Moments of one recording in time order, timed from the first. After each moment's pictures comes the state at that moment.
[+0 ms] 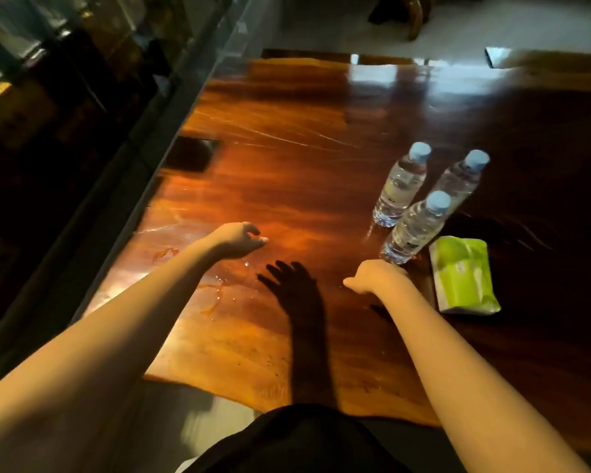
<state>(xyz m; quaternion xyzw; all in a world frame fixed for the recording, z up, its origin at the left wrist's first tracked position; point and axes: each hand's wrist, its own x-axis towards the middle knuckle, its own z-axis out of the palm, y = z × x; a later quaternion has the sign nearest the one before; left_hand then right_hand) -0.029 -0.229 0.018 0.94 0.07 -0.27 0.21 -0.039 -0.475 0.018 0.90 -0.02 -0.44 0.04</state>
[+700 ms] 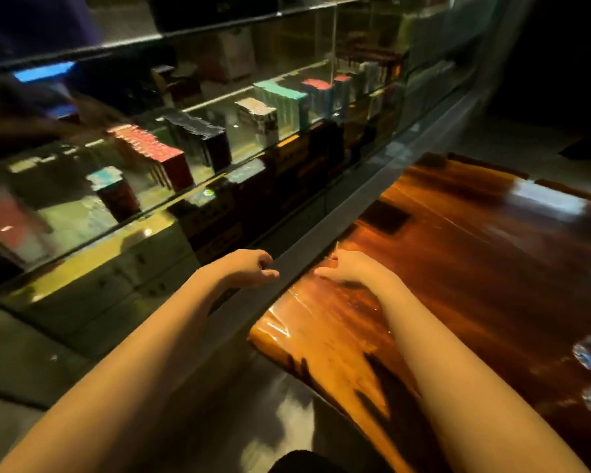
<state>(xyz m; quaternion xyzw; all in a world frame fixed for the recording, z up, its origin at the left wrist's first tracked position) -0.249 0.020 0.118 0.93 0.28 -0.16 0.19 -0.121 -0.137 0.117 0.89 0.34 -0.29 -0.08</state>
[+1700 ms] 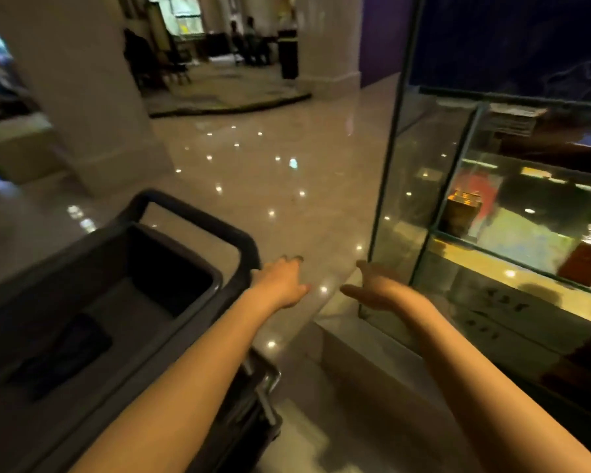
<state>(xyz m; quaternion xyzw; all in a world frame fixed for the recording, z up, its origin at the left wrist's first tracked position) -0.636 -0.061 0.153 0.50 0.86 0.02 0.13 -0.489 0.050 0.138 0.45 0.85 -0.25 0.06</state>
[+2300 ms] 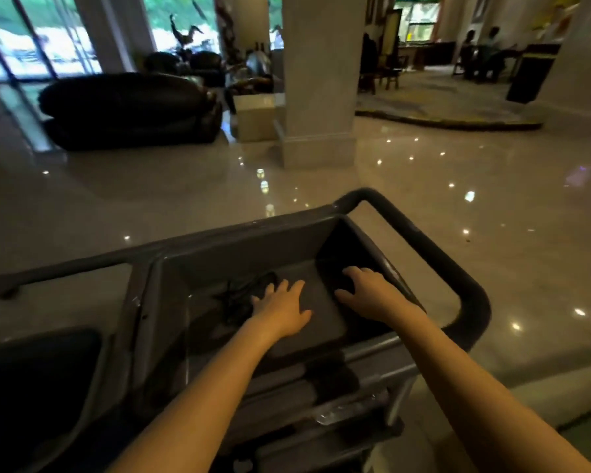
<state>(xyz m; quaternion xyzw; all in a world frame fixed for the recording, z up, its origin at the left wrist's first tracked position) -0.821 -0.308 0.120 0.19 0.96 0.09 0.18 -0.780 -0.137 0.147 0.10 0.97 -0.21 0.07</state>
